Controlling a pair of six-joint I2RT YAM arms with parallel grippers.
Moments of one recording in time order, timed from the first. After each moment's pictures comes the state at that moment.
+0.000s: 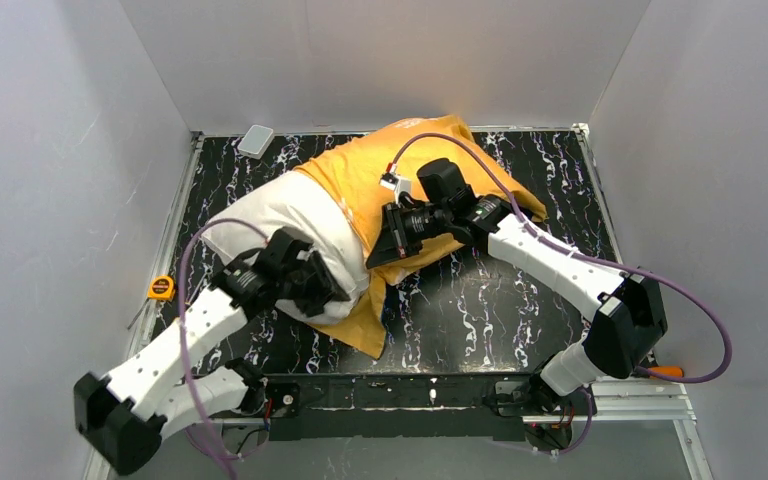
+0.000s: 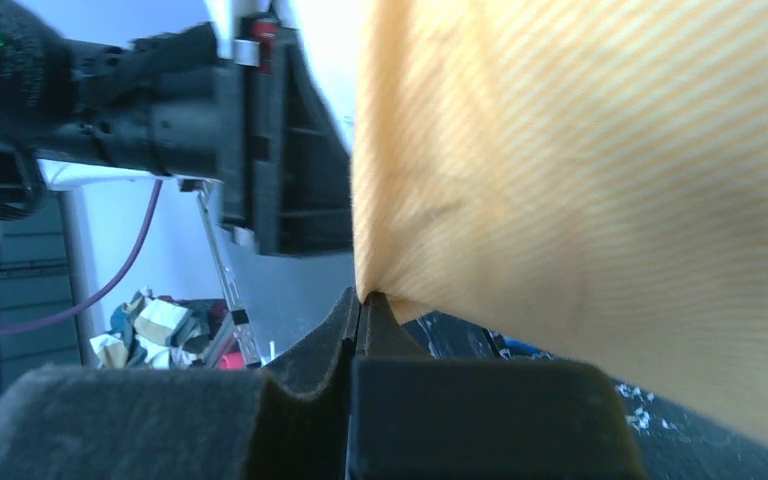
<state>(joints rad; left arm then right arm) -0.64 0.91 0.83 -0.91 0.11 -1.13 0.78 1.50 1.30 -0.46 -0.74 0.55</state>
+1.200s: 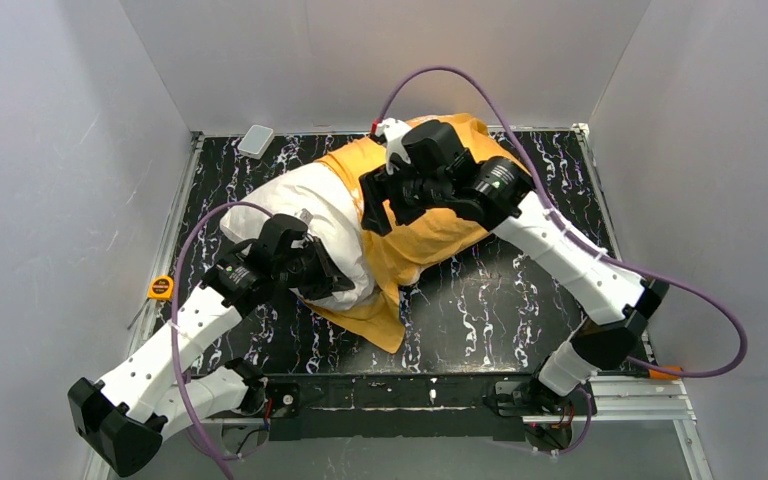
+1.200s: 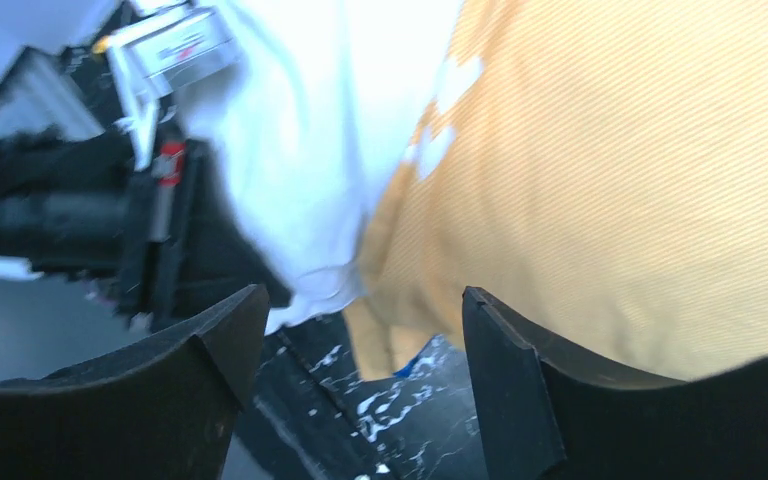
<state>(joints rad) -0.63 0.96 0.93 -0.74 0.21 -1.01 0.92 1.57 1.89 -0.95 -0.13 0.25</state>
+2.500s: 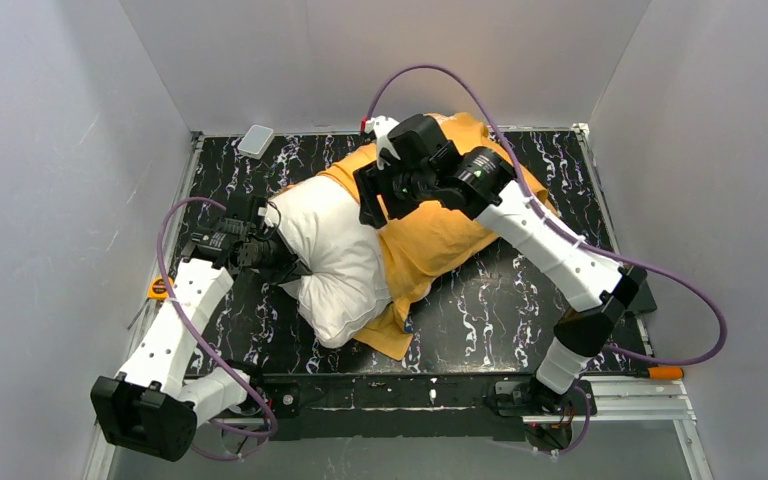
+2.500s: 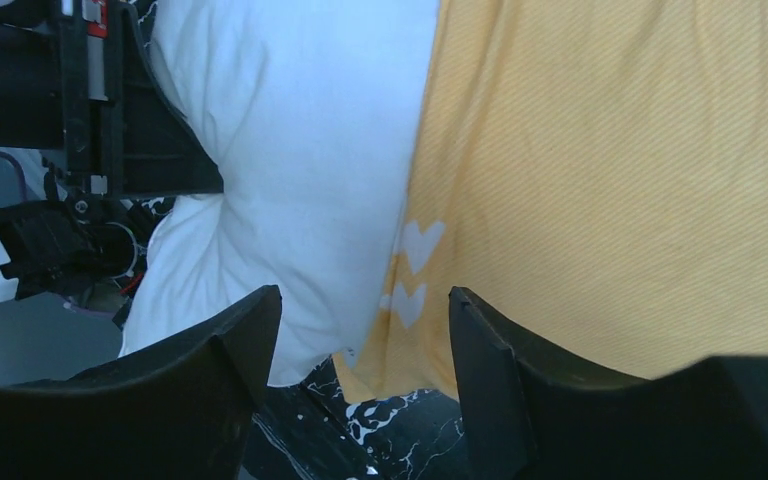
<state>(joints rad) -0.25 1.09 1.05 -1.02 0.23 -0.85 0.90 1.70 1.99 -1.00 -0.08 0.23</state>
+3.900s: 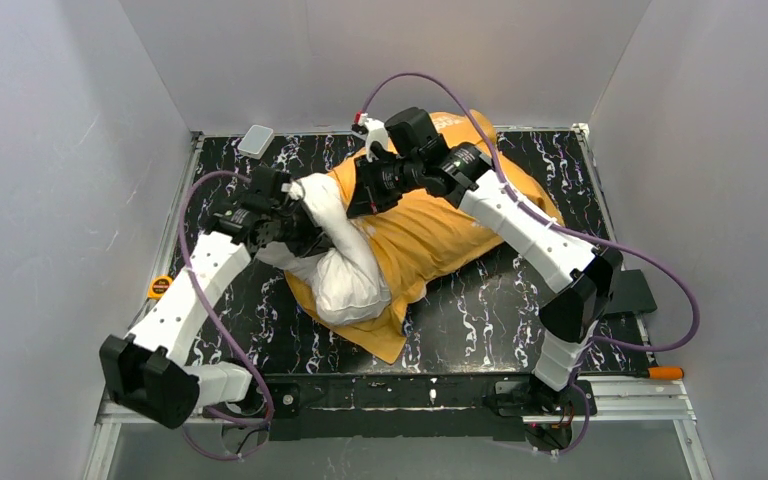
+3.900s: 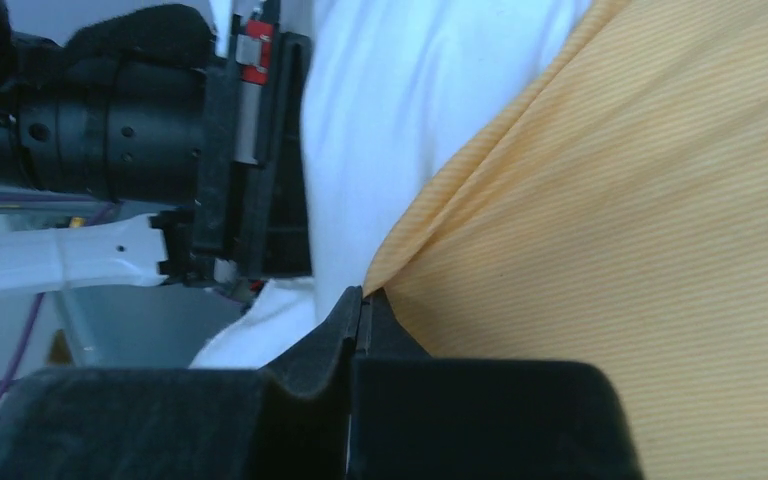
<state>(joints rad) -0.34 1.21 1.16 -0.87 0.30 -0.96 0.83 1.79 1.97 -0.83 -0.44 0.31</state>
